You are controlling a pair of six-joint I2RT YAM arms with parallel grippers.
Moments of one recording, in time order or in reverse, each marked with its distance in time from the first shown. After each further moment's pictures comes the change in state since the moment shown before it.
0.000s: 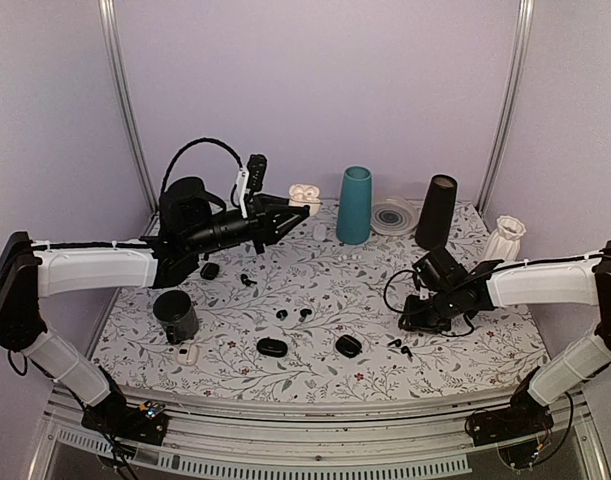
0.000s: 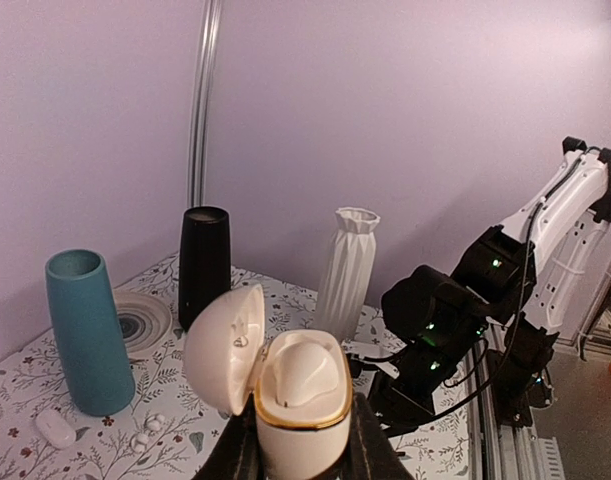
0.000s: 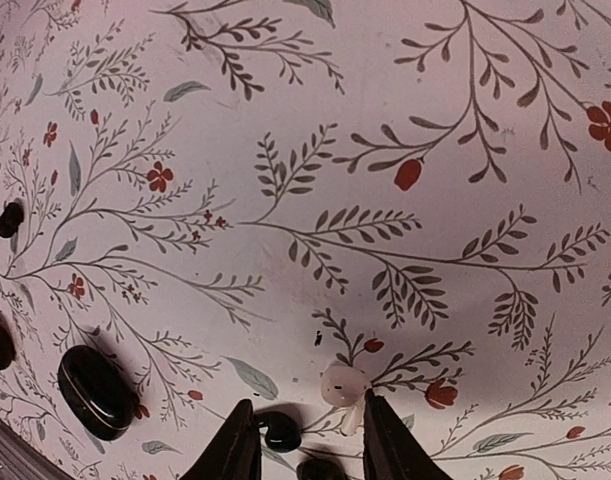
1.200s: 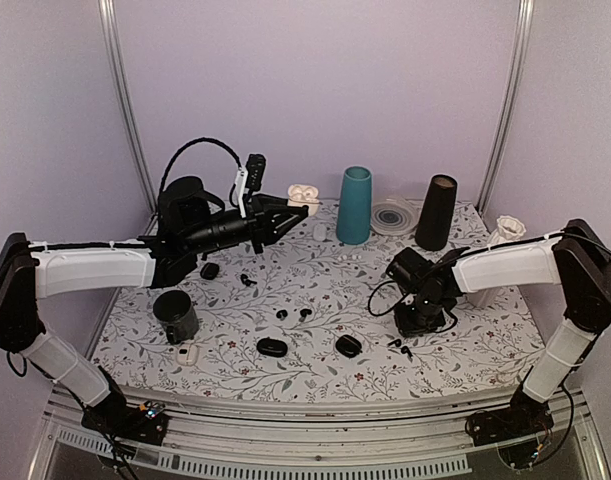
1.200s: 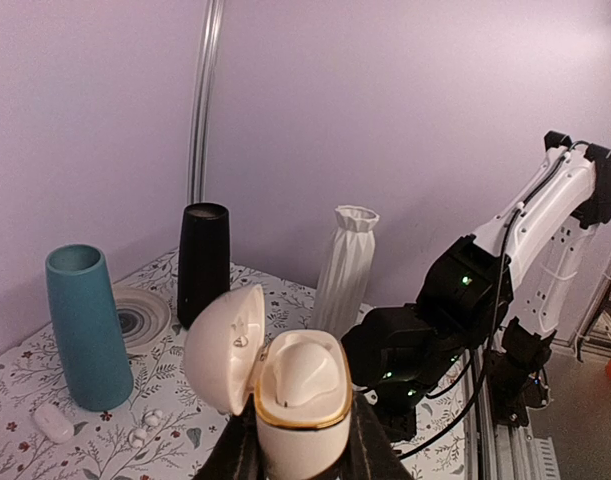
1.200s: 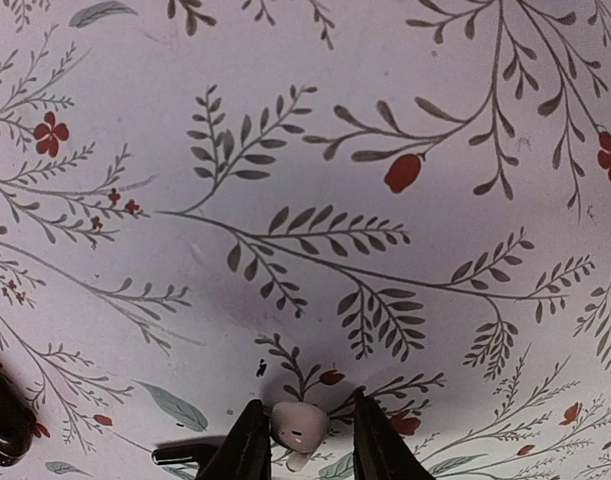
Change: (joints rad) left arm 0.002 -0.012 -0.002 -0.020 0.001 -0.008; right arm 0.055 0.235 0.203 -0.243 0.134 -0.143
